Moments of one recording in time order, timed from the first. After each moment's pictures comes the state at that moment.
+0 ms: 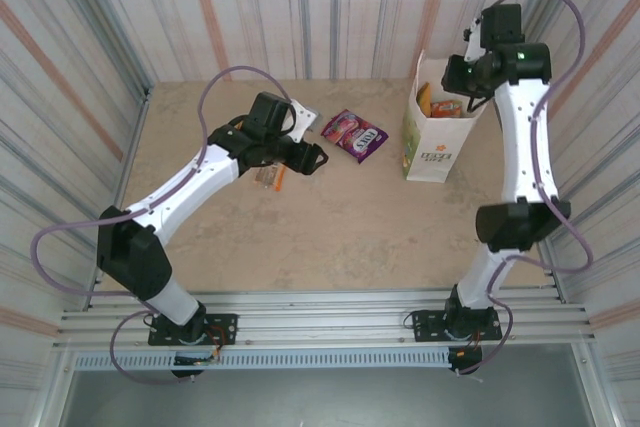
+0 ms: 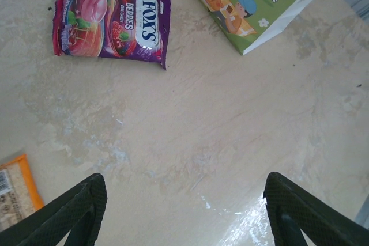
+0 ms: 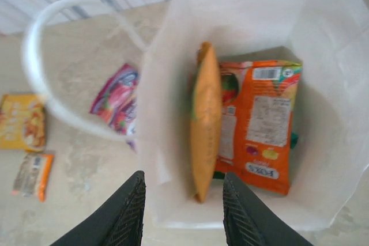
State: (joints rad) left arm -0.57 1.61 1.45 -0.63 0.30 -0.06; right arm 0.05 1.71 2.14 -1.26 -0.11 0.21
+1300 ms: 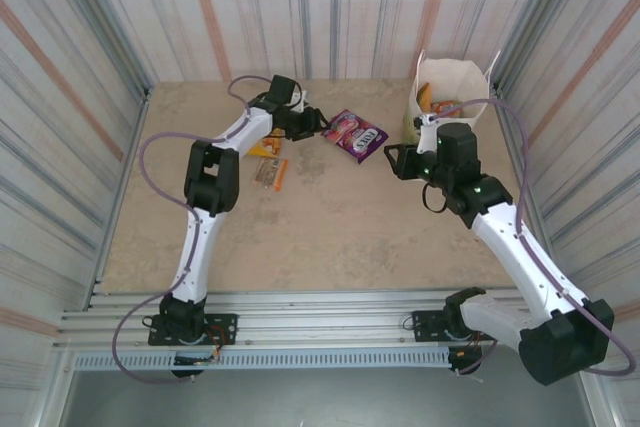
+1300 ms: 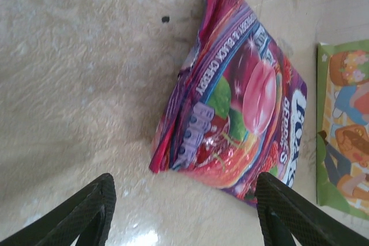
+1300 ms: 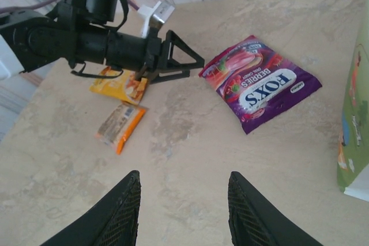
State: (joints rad) left arm -0.36 2.50 2.15 -0.55 0.52 -0.50; right arm 0.34 1.07 0.95 -0.37 -0.21 0.33
